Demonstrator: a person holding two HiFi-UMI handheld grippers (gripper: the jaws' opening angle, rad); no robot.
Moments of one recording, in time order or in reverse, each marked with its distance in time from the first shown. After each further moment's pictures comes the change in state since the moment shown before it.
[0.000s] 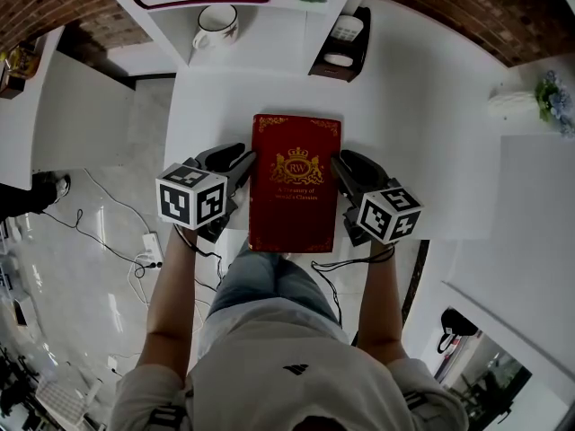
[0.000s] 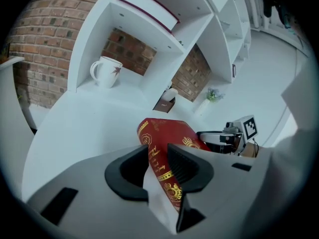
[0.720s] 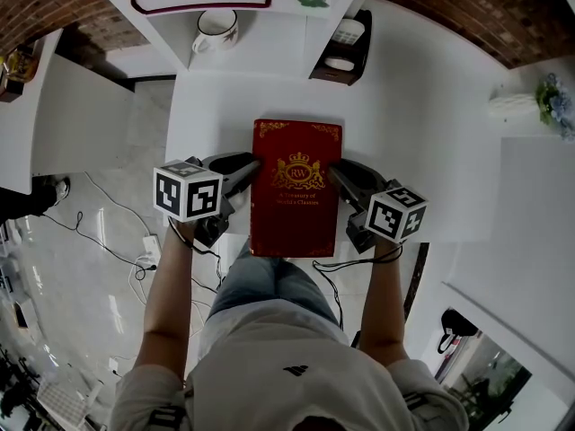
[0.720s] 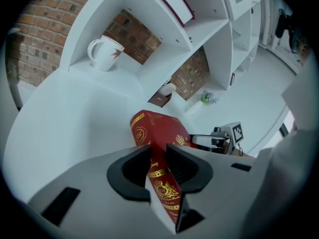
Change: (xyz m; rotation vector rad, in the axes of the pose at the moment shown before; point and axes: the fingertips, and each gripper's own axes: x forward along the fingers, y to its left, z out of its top) left arm 0.007 -0.008 -0.008 -0.118 0.090 -0.148; right arm 0.003 0.008 -0.009 0.124 0.067 0.122
